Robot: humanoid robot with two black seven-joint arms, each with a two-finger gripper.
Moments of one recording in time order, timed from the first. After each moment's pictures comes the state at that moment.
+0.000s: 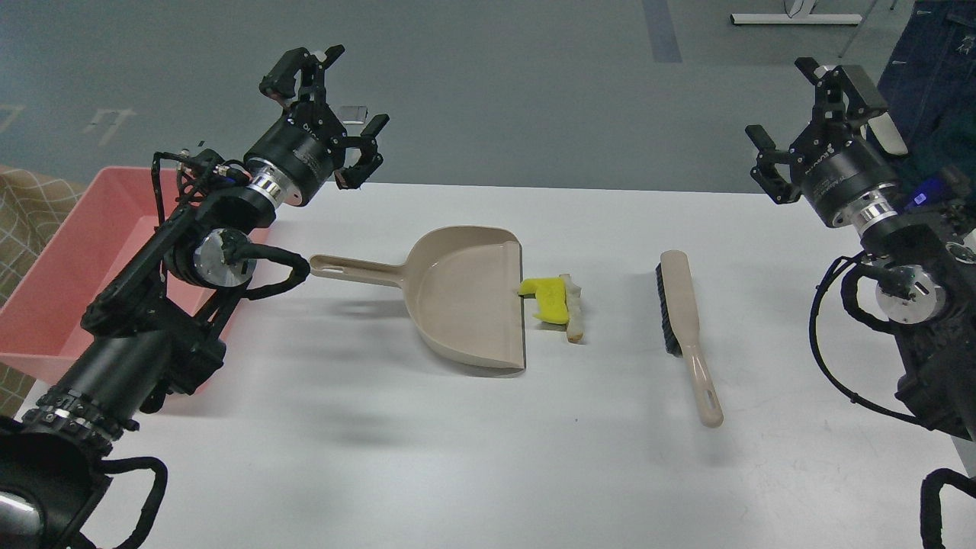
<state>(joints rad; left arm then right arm) -0.62 0.24 -1.16 -1.00 0.43 -0.26 -0.07 0.65 -0.27 1.27 0.80 -0.75 0.42 0.18</state>
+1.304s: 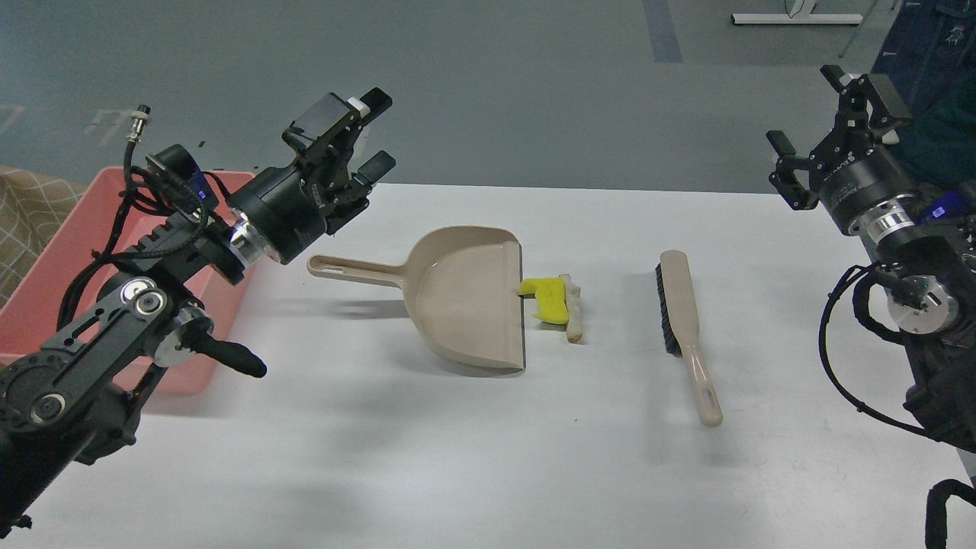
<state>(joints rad) -0.28 0.51 -1.14 -1.60 1.14 -0.21 -0.09 0.61 -0.28 1.32 0.81 -0.75 0.39 0.18</state>
